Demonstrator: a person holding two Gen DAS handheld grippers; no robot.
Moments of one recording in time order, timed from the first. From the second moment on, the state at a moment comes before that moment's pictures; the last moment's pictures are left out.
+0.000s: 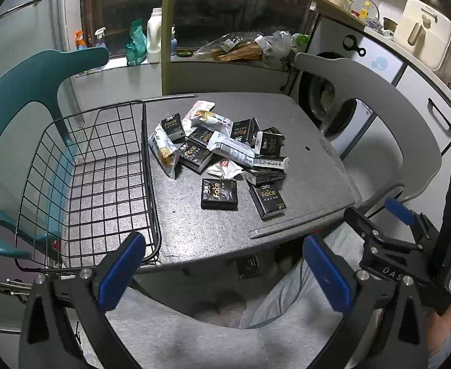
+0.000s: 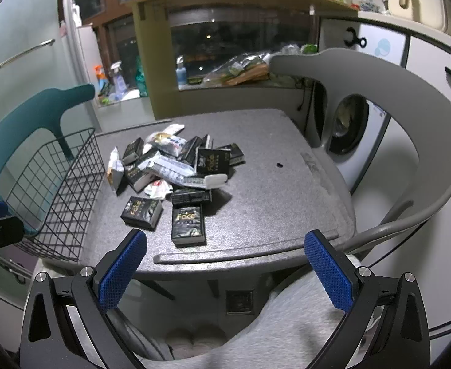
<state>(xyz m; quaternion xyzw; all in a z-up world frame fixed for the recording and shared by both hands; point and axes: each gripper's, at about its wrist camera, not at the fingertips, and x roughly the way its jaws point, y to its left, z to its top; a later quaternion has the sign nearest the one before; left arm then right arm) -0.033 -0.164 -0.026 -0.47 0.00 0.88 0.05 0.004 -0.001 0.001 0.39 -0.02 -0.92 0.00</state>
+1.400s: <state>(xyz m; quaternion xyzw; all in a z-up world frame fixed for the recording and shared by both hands) -0.128 -0.128 -0.115 -0.54 -0.02 0.84 0.06 -0.061 -0.023 -0.112 0.48 0.05 -0.88 0.05</state>
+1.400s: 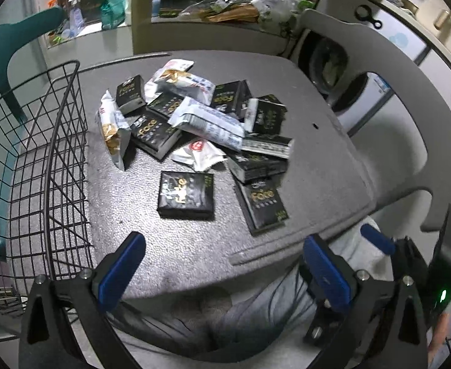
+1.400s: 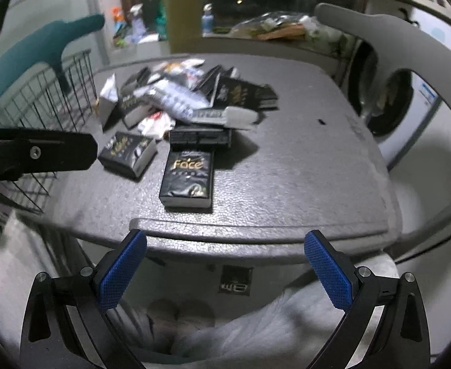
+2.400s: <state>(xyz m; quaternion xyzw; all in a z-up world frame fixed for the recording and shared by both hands) -0.162 -0.118 -0.132 -0.53 0.01 0.85 0.00 -0.121 0.023 -0.131 0.48 -0.02 -0.88 -0.01</state>
